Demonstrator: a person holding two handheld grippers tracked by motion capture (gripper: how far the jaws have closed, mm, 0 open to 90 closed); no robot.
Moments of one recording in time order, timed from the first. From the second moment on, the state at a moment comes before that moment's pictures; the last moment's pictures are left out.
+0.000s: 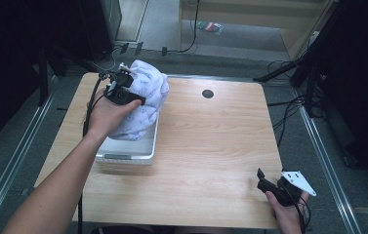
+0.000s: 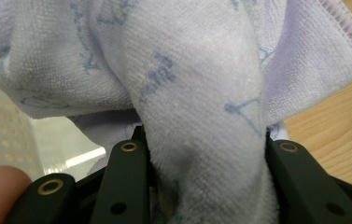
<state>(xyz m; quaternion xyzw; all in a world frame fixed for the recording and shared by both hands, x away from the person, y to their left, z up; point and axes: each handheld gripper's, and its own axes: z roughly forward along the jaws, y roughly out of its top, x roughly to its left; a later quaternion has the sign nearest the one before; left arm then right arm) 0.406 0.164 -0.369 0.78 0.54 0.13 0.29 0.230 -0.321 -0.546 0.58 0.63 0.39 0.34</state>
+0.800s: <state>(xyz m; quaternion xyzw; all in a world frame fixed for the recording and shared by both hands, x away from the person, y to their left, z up) 0.406 0.109 -0.362 0.79 0.51 0.11 0.31 0.230 -0.321 -0.546 0.58 0.63 0.39 0.34</state>
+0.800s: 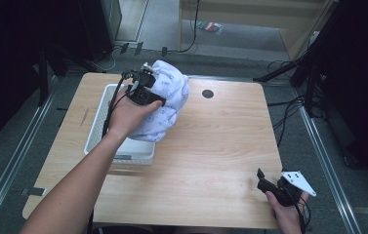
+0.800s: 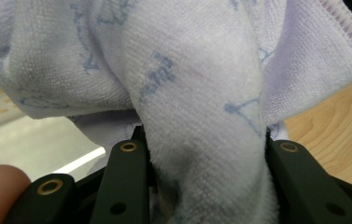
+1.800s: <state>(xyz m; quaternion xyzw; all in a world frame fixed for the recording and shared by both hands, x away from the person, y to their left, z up) 0.410 0.033 -0.387 0.81 0.49 0.07 0.31 0.230 -0.321 -0.546 0.58 0.63 0.40 0.34</state>
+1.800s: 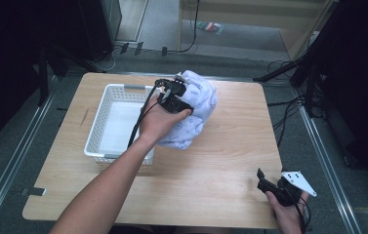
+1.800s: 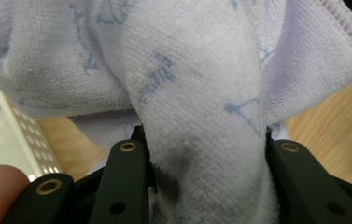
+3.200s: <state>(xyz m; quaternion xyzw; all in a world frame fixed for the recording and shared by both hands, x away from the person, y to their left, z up) 0.418 -0.005 -0.487 0.80 0.52 0.04 0.31 0.230 -0.321 -0.546 0.58 0.63 0.40 0.34</state>
